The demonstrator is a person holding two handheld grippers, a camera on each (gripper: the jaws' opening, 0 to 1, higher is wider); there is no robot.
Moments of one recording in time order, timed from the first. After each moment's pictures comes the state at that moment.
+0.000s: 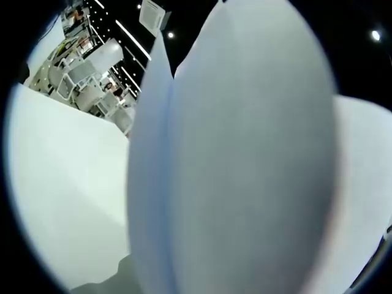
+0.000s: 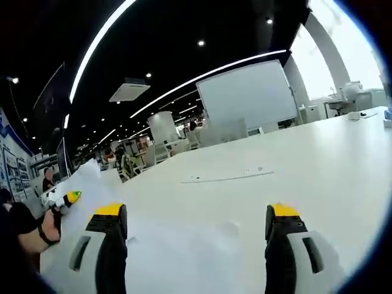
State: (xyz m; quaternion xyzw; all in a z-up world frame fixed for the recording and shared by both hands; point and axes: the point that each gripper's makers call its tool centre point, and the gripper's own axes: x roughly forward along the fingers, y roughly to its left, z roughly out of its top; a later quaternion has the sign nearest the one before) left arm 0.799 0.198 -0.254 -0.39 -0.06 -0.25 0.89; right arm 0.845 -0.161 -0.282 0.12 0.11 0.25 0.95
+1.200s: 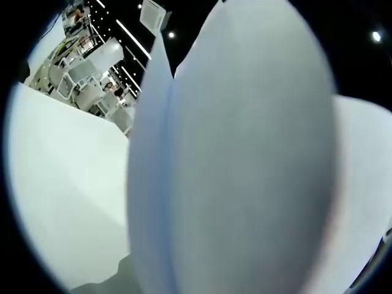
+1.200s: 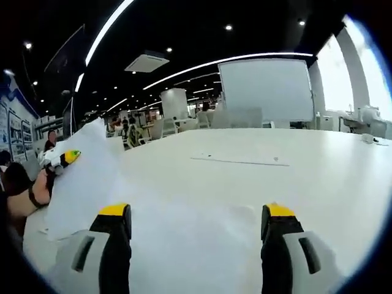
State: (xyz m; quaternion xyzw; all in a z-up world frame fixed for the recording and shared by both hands) left arm 0.797 0.198 -0.256 -0.39 -0.06 -0.25 0.89; right arm 0.841 -0.126 -0.318 0.01 0.15 0.29 0.95
